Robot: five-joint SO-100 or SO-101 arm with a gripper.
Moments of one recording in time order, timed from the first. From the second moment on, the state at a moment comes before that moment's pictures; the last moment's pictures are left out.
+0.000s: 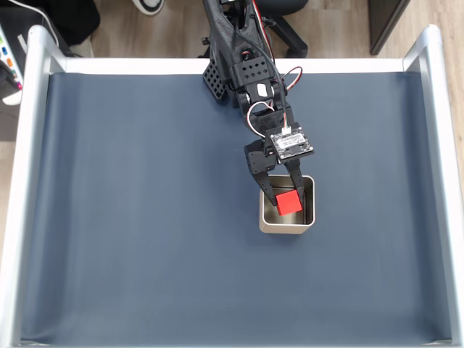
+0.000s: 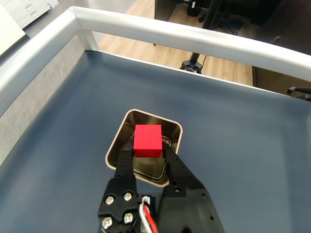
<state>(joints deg) -22.0 143.6 158.3 10.7 -88.7</state>
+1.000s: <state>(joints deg) -21.4 143.7 161.8 5.0 -87.8</state>
